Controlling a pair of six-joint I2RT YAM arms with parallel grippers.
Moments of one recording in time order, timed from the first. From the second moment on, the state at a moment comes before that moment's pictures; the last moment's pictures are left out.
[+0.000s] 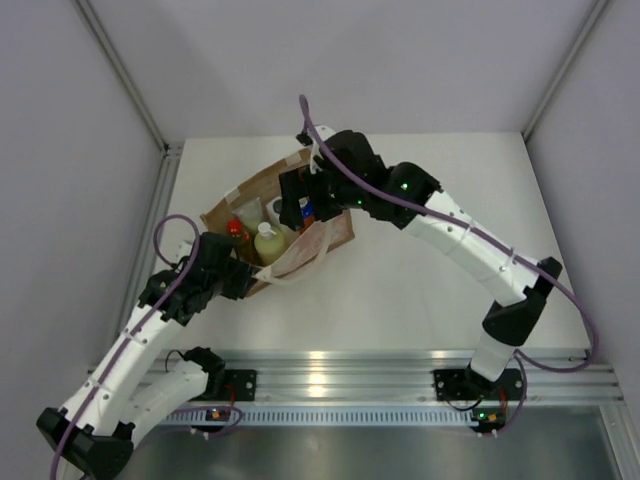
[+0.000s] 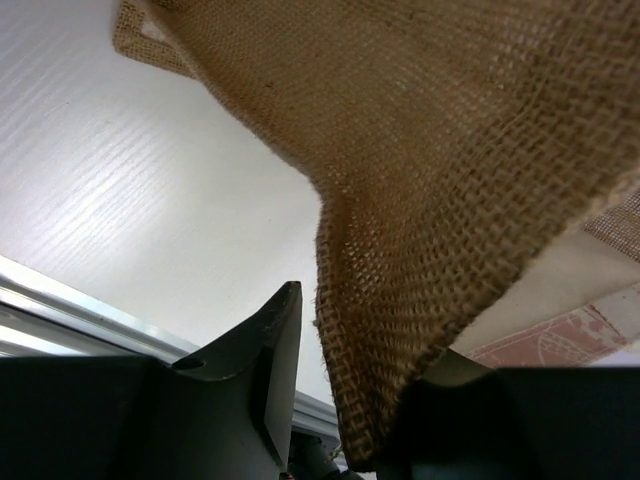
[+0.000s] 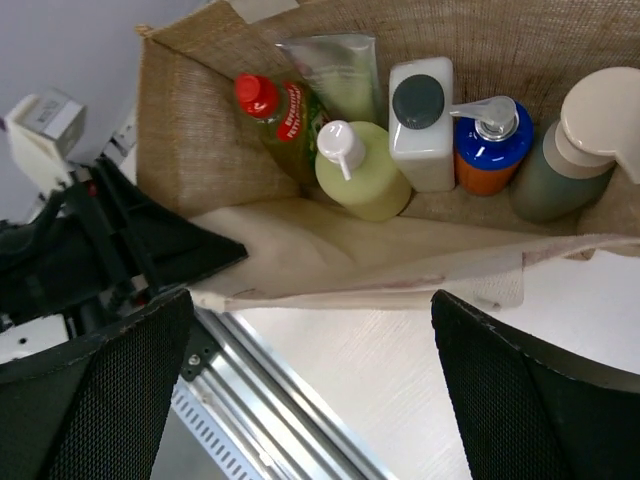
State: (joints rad) left arm -0.47 0.82 0.89 -0.97 -0.17 -1.55; right arm 0.95 1.70 2.02 -0.88 0.00 0.40
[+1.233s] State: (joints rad) left arm -0.48 0.81 0.83 -0.95 -0.19 -1.54; right arm 1.01 2.27 2.29 -0.86 0.10 0.05
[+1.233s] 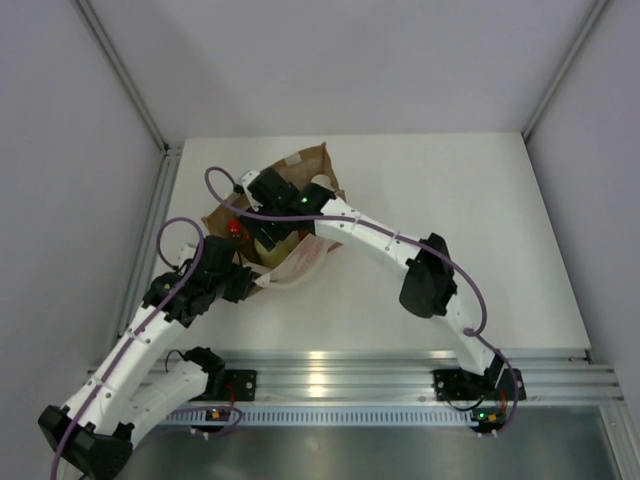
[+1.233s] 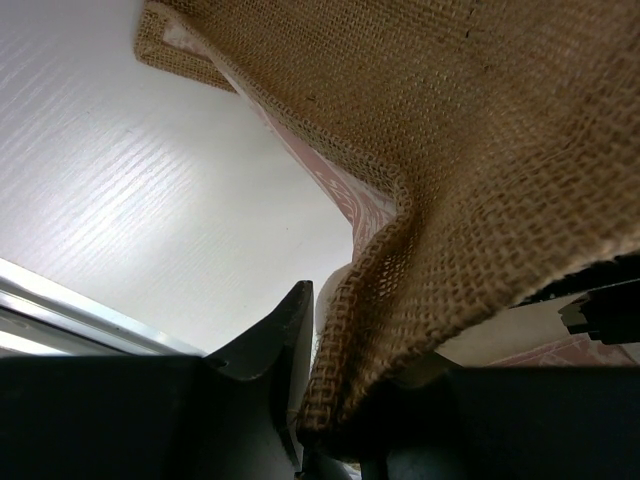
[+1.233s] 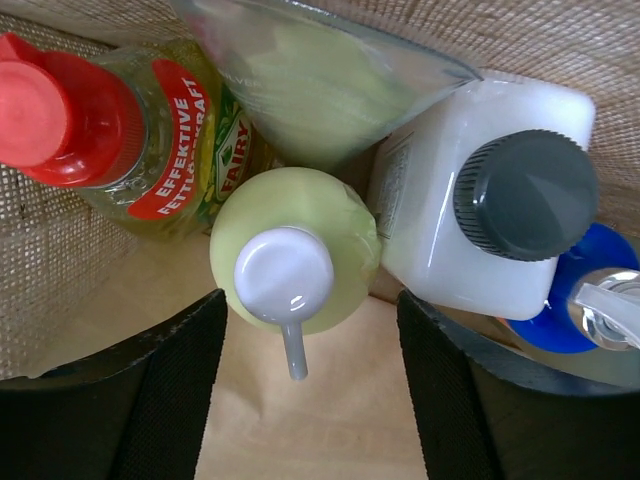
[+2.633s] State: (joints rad) left arm -0.48 0.82 0.85 -0.95 -0.19 -1.51; right arm 1.03 2.29 2.24 -0.72 0.14 0.10
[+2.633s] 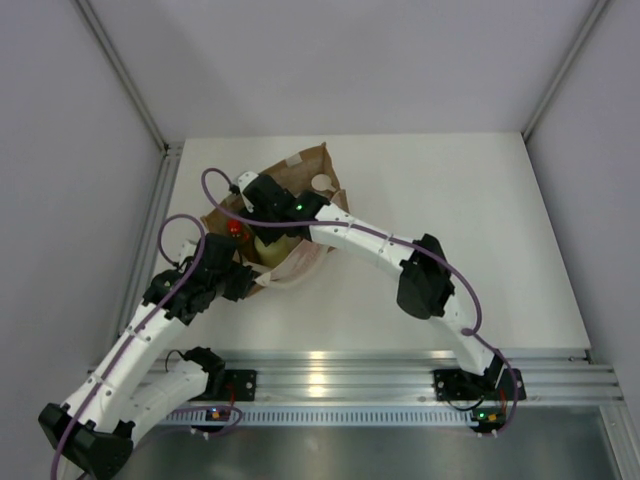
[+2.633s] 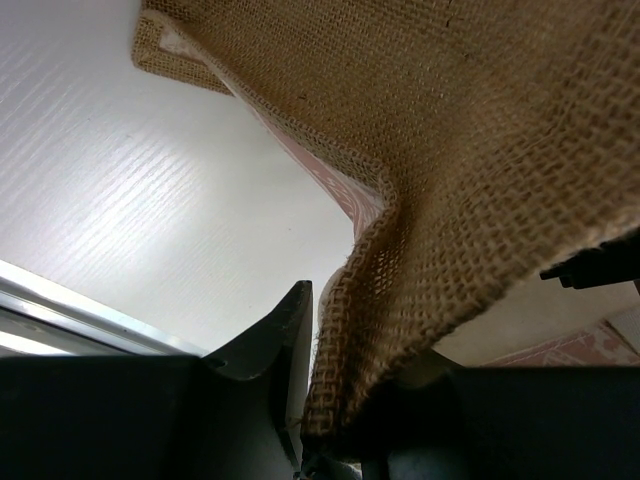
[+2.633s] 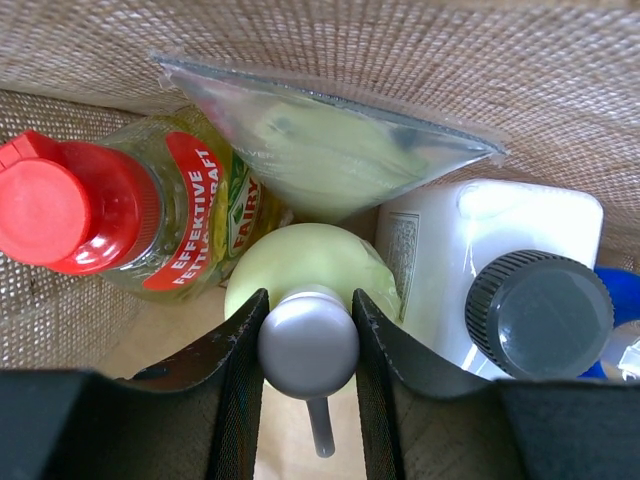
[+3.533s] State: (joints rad) left arm -0.48 0.82 0.85 -0.95 -0.20 -1.51; right arm 1.02 1.94 2.36 -0.87 0.24 0.08
